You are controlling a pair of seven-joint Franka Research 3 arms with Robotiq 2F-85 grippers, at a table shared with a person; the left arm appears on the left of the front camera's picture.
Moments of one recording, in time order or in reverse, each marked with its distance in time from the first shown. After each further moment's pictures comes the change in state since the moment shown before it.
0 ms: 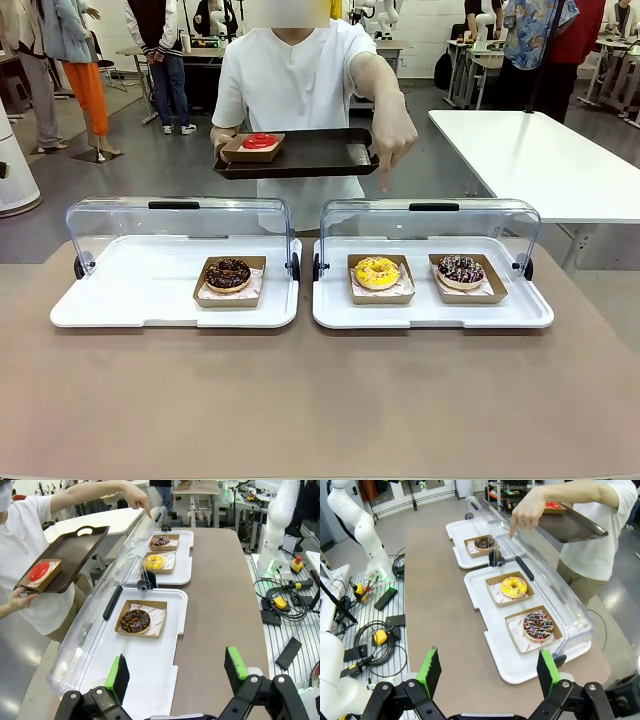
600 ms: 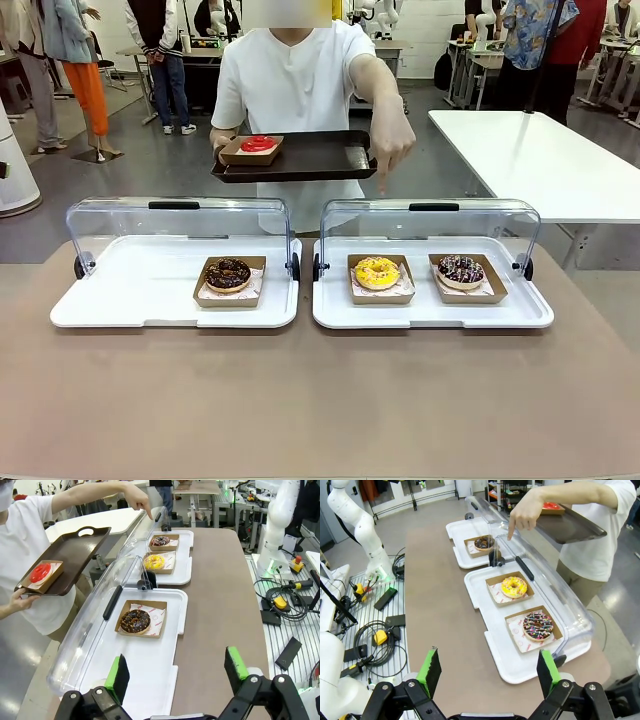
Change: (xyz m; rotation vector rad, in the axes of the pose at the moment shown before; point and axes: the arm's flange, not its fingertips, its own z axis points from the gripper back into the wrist) left arm 0.000 0.000 0.000 0.000 0.000 0.000; right arm 0.000 0.000 0.000 0.000 0.000 0.000
